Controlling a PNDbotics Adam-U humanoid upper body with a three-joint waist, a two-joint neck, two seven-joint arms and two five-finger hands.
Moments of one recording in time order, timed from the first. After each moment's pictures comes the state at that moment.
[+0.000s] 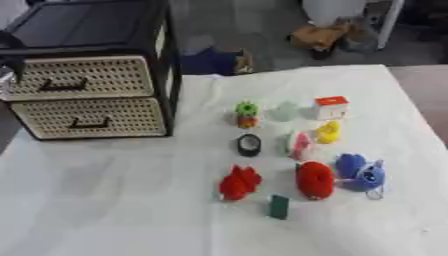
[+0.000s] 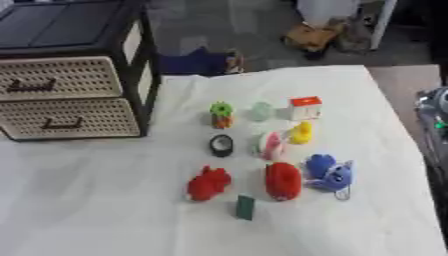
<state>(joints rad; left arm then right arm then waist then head) -0.78 0.98 -0.24 -1.89 -0.61 0.27 -0.73 -0.54 -0.52 -0.14 -1.99 0.29 0.23 -0.36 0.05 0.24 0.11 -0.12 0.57</state>
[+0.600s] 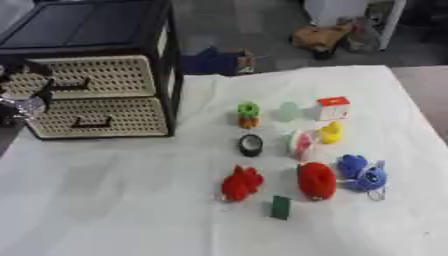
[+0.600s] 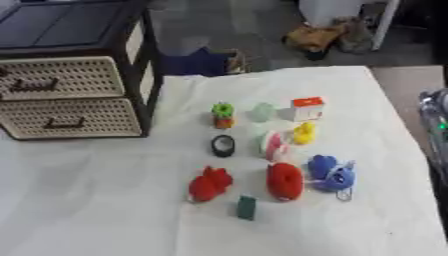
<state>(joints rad) -0.79 0.96 -0.31 -1.83 -0.62 0.26 -0.77 -0.54 -0.52 -0.14 -1.99 0.29 0.23 -0.35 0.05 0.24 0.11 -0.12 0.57</state>
